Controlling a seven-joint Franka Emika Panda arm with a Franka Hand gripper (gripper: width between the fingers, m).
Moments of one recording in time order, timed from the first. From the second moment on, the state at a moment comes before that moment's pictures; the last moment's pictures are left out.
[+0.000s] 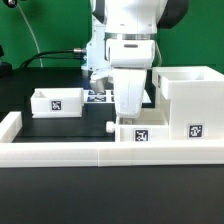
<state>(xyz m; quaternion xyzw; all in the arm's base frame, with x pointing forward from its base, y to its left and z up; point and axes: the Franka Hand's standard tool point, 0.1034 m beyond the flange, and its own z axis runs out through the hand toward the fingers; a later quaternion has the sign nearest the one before) 0.531 0.000 0.011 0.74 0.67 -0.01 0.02</state>
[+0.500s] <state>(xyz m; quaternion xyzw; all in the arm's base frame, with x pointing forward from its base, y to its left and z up) 0.530 0.001 0.011 0.74 0.67 -0.01 0.01</state>
